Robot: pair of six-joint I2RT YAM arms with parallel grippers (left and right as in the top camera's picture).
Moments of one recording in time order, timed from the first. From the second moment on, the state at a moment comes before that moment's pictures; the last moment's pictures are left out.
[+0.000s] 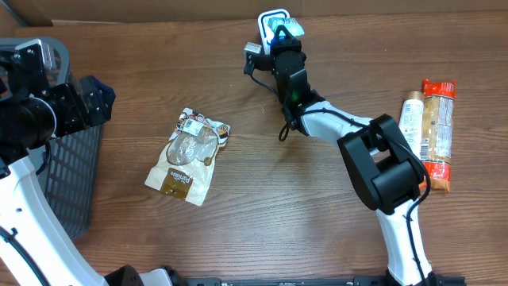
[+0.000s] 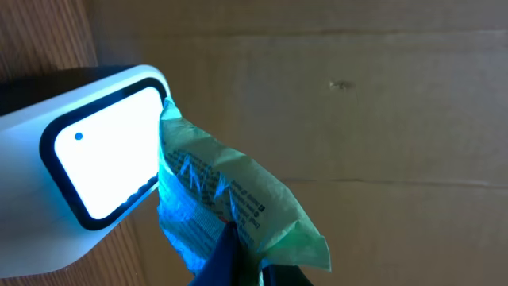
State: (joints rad) left arm 0.45 1.50 2.10 -1.56 0.32 0.06; right arm 0.51 2.30 1.52 0.69 0.44 -1.47
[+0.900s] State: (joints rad) left arm 0.45 1.50 2.10 -1.56 0.32 0.06; right arm 0.28 1.54 1.52 -0.78 -0.08 0.11
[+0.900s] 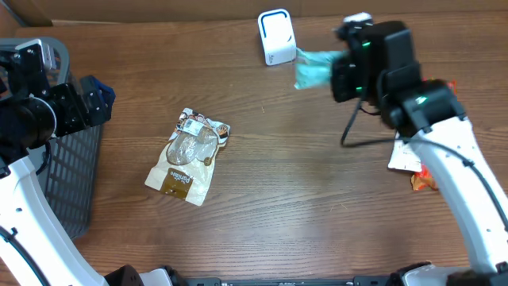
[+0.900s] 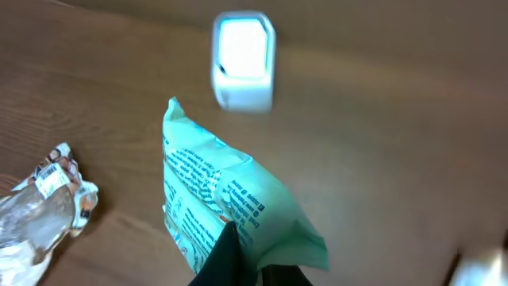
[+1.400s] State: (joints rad) left arm 0.45 1.50 2.10 -1.56 0.32 0.06; right arm -0.12 1.84 1.37 -0.94 -0.10 0.19
